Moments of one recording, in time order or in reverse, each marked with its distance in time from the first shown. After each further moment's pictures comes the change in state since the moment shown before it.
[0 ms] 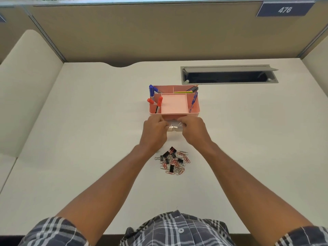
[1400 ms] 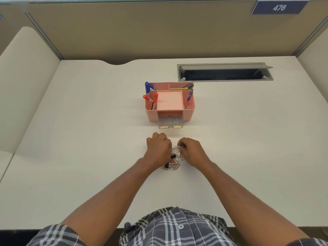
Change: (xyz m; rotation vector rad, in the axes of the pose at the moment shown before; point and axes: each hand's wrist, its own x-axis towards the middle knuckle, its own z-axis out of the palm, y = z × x) left_hand -0.056 0.029 0.036 0.191 -0.419 -0.111; right_hand -0.064 0.051 0.043 0.105 -0.250 0.161
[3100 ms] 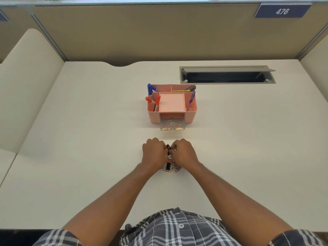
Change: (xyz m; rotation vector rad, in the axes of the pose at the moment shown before) left_hand -0.003 -0.015 0.010 -0.029 0.061 -0.205; right_hand 0.012 -0.029 0.026 -0.094 0.009 0.087
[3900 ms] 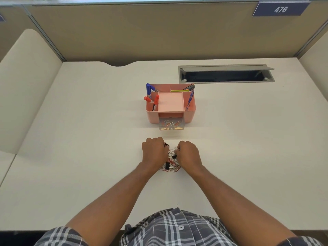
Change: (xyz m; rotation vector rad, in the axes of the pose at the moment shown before) left_hand 0.005 0.006 0.002 -0.029 0.072 -0.062; right_hand -0.007 0.012 0.001 -0.160 0.082 0.015
